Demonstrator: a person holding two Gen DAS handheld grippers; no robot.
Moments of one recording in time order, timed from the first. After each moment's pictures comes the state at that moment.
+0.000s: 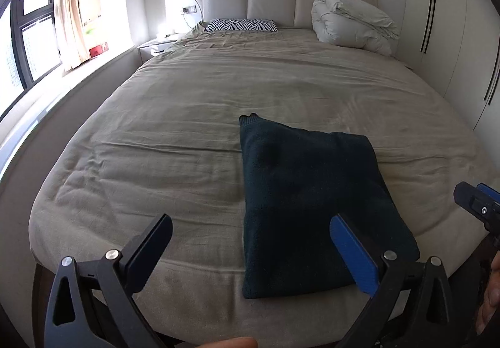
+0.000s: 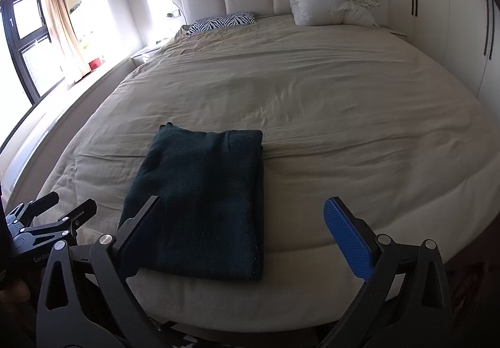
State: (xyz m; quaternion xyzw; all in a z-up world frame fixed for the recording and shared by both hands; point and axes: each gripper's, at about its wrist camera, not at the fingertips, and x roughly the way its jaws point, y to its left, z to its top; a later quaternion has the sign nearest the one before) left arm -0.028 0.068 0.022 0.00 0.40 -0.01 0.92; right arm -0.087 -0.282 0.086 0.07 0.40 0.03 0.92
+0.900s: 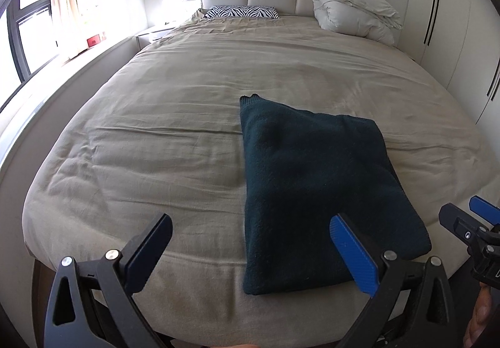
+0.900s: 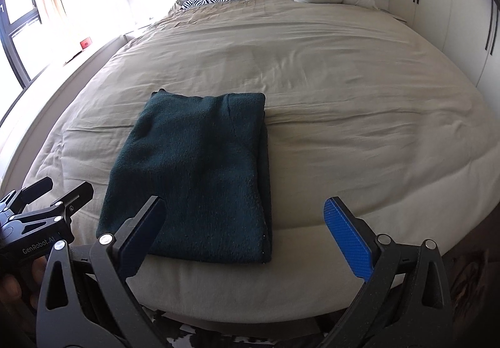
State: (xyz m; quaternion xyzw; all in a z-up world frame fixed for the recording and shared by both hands) left arm -0.019 0.072 0.004 0.00 0.43 -0.01 0.90; right arm -0.082 -0.262 0.051 0.05 0.44 0.02 0.90
